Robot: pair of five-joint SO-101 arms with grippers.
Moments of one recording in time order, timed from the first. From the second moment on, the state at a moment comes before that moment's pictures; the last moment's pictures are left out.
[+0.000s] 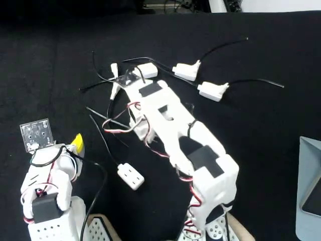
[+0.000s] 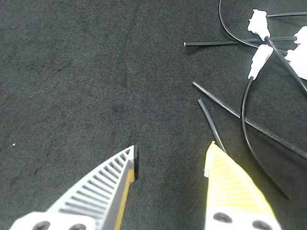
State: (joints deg) left arm -19.0 -103.9 82.3 68.3 0.0; right arm -30.0 18.2 8.9 74.5 2.2
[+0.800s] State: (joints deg) left arm -19.0 -103.9 82.3 68.3 0.0; right arm -34.5 8.9 22.6 65.2 16.1
